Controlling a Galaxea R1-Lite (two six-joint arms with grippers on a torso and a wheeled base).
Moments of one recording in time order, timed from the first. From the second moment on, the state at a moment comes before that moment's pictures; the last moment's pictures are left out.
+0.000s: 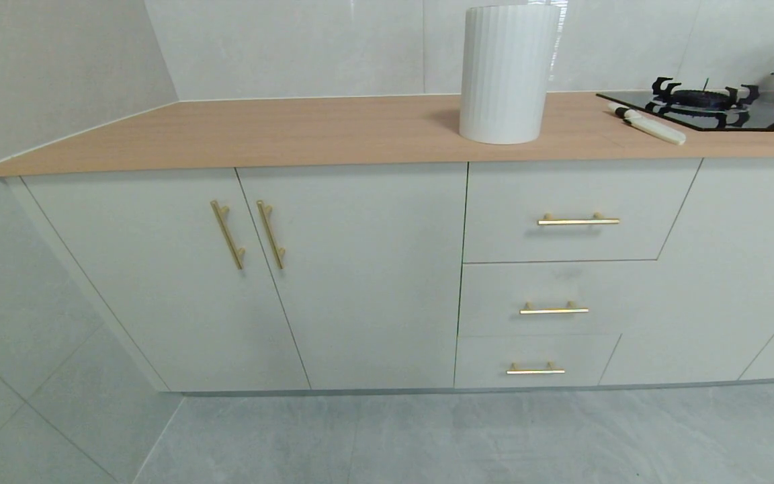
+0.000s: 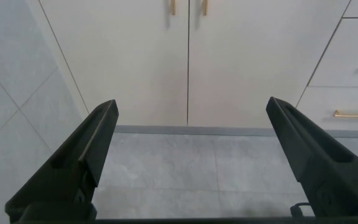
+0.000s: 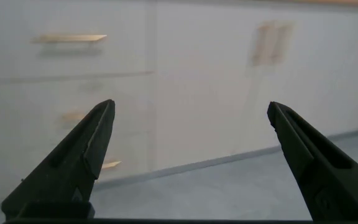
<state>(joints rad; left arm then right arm) 0.00 0.00 0.00 0.00 0.04 0.00 0.00 0.02 -0.02 -0.14 -0.22 -0.07</state>
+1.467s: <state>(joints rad) 0.00 0.00 0.00 0.00 0.04 0.00 0.00 0.00 0.00 0.00 -0.01 0.00</state>
